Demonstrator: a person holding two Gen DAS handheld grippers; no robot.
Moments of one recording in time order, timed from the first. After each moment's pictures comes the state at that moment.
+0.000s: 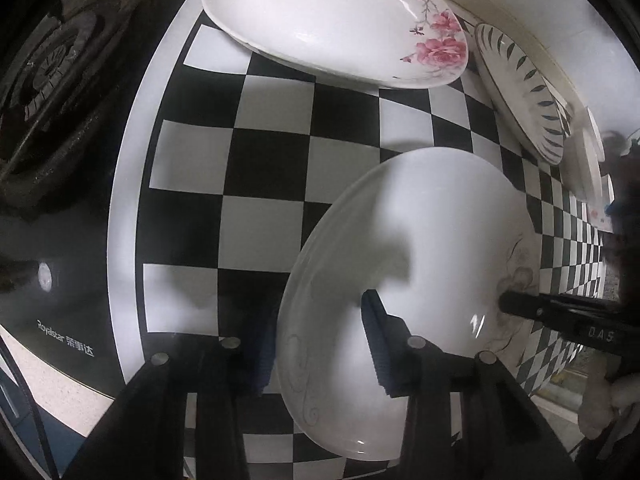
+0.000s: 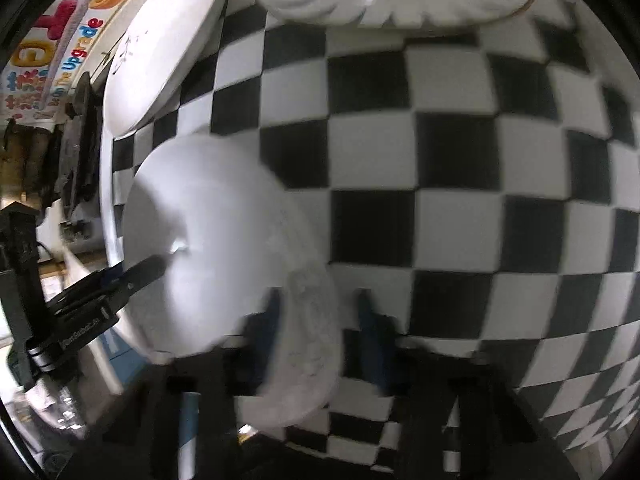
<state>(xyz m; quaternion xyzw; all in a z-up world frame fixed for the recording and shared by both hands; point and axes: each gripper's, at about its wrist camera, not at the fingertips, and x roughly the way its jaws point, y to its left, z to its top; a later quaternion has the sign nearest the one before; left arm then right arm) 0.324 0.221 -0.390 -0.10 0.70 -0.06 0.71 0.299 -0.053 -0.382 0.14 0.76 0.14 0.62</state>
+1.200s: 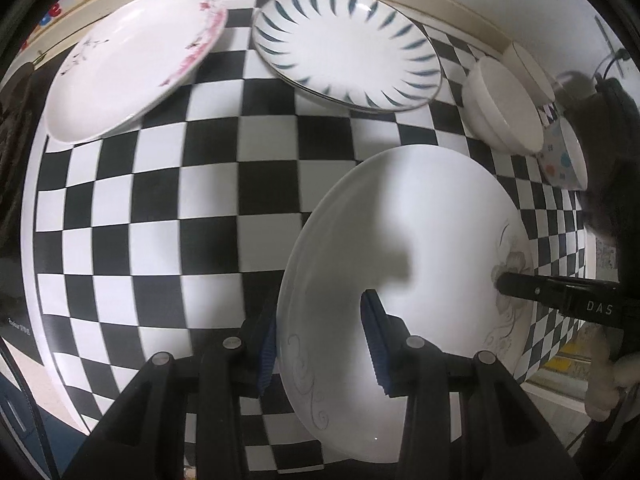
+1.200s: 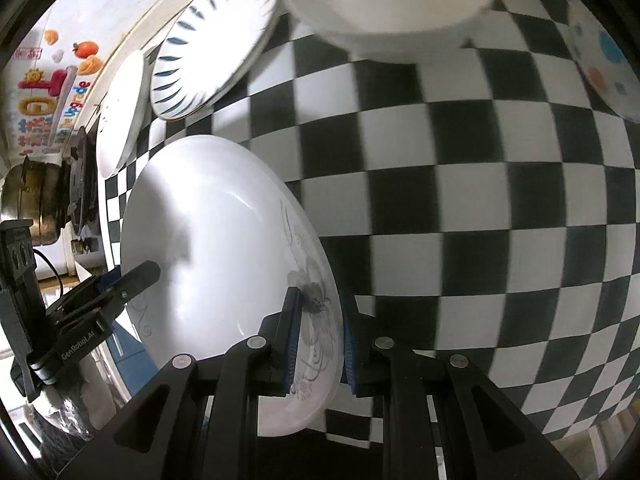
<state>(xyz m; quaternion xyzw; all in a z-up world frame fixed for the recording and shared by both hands) 0.325 0.062 -0.360 -0.05 0.69 -0.10 0.72 0.283 -0.211 -0.359 0.19 0.73 0.12 0.64</state>
